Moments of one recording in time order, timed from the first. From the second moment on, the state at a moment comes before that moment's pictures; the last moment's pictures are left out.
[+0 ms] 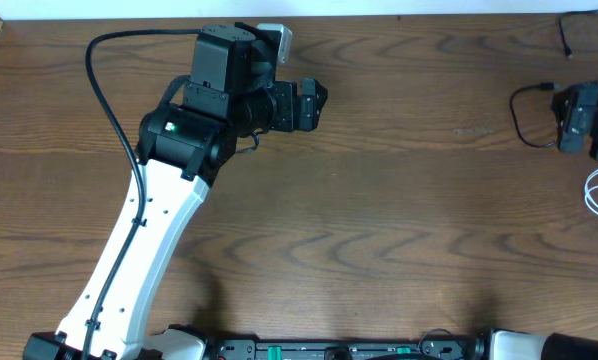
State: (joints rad) left arm -0.36 1.48 1.56 -0.79 0.28 -0.28; right arm -0.15 1.49 2.43 -1.69 -0.10 -0.07
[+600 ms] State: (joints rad) left arm -0.36 1.48 1.56 -0.79 0.28 -0.28; right arm -0.15 1.39 2.28 -1.48 -0.10 -0.07
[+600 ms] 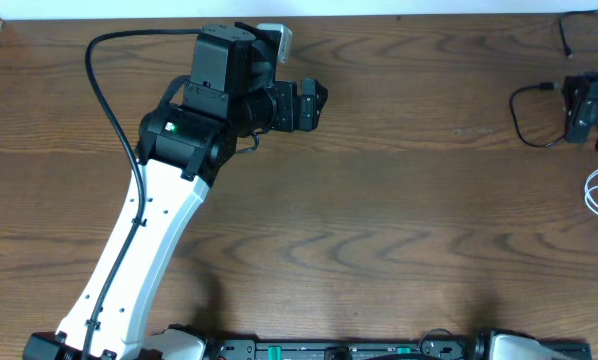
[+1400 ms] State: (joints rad) left arm -0.36 1.48 1.56 -0.79 0.28 -0.28; right arm -0.09 0.56 0.75 -0.40 -0.14 -0.12
